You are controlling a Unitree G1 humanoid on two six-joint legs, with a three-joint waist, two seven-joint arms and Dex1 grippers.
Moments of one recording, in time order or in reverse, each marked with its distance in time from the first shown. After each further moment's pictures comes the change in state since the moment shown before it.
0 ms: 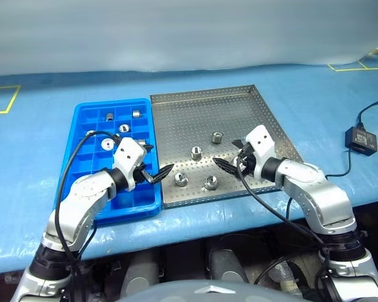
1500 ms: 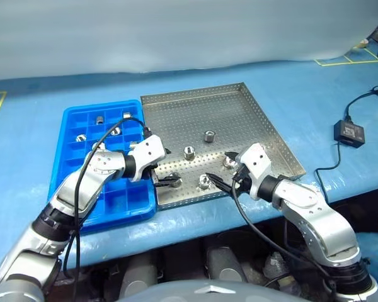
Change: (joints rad) left arm -0.338 0.150 -0.275 0.245 0.156 -0.002 -0.362; right arm 0.211 0.023 0.045 -0.240 -0.021 -0.046 -0.075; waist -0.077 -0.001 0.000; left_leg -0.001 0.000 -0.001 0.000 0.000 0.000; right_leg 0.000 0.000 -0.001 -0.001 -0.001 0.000
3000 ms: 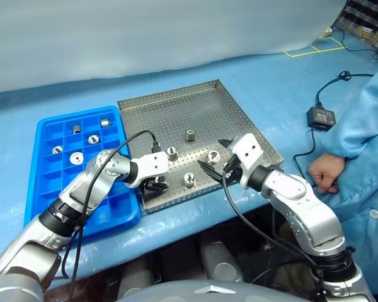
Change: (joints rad) left arm -0.020 0.026 -0.105 0.030 0.218 0.004 -0.146; right arm -0.119 0.049 0.054 0.058 -0.045 -0.064 -0.022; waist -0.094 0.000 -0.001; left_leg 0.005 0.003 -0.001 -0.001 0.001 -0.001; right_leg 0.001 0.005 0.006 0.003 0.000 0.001
